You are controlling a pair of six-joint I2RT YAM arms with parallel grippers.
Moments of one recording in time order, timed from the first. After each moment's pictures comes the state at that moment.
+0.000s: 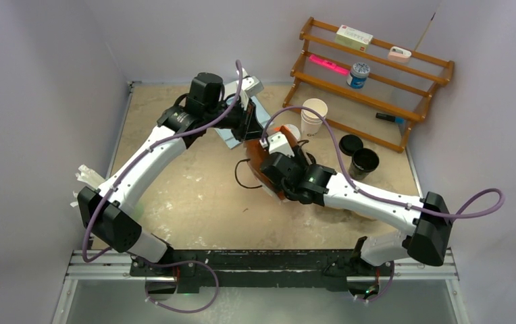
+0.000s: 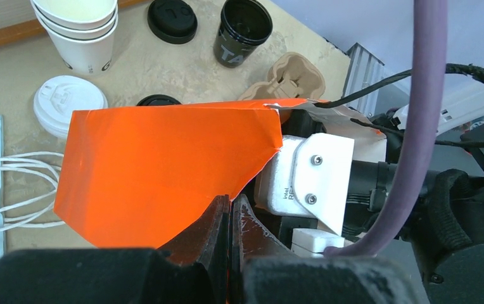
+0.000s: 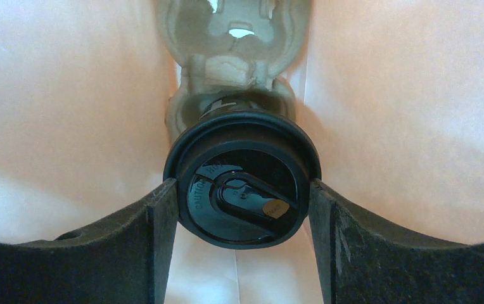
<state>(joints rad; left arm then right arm) -0.54 1.51 1.55 -0.54 0.73 -0.07 1.05 1.37 1.12 -0.71 0.68 0.34</state>
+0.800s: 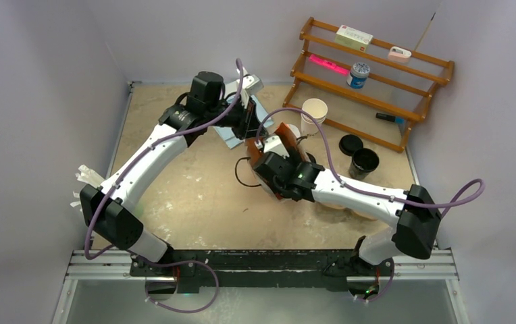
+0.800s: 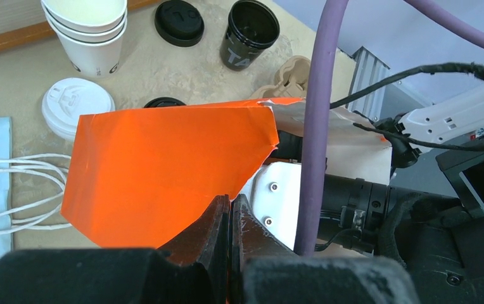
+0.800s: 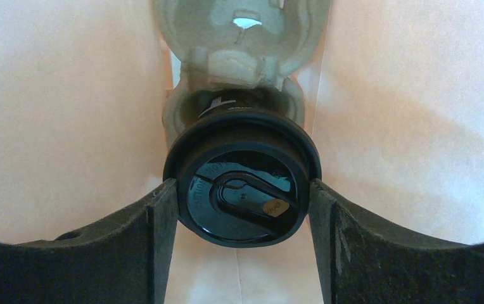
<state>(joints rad) -0.54 1.53 1.55 -0.53 0.73 -0.07 1.02 1.47 1.13 -0.69 0.68 0.33</state>
